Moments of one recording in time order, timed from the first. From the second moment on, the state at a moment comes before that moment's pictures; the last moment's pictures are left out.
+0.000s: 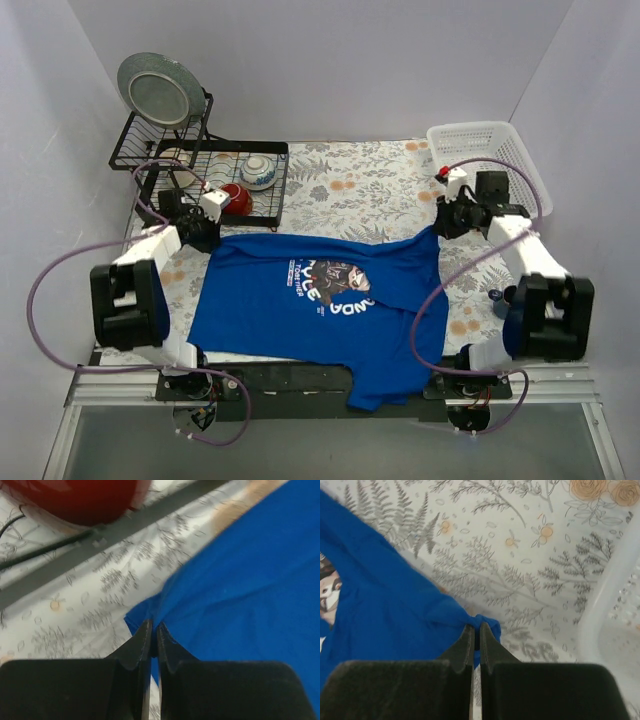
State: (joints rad) left arm 0.12 1.51 0.90 -0.34 0.46 0.56; right arm -0.03 1.40 1.01 -0.49 -0.48 -0.37
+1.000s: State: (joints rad) left arm 0.12 1.42 0.99 -0.24 0.31 0.45; right arm 0.04 1.74 1.43 -0.49 -0.38 -0.49
